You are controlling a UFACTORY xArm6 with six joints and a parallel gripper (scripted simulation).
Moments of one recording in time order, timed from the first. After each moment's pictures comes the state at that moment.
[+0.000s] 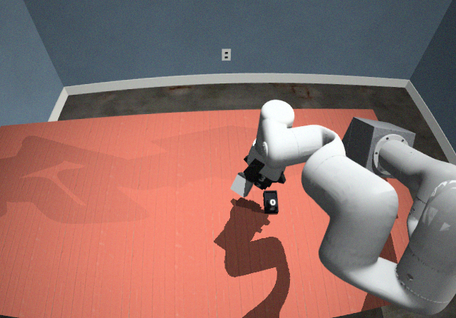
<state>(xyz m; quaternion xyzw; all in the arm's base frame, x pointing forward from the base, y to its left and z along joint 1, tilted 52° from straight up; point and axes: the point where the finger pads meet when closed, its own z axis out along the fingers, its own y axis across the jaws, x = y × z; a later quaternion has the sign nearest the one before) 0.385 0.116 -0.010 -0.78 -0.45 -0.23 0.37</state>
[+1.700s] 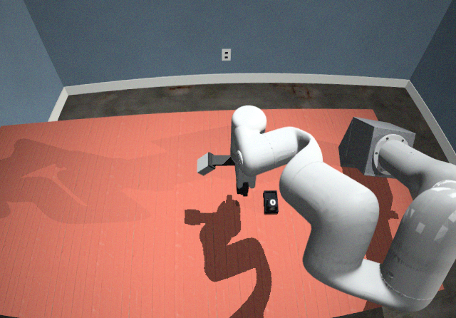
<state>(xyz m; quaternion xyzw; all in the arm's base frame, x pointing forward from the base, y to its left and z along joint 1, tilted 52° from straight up) 0.441 0.133 0.000 -0.90 -0.08 -0.05 0.43</state>
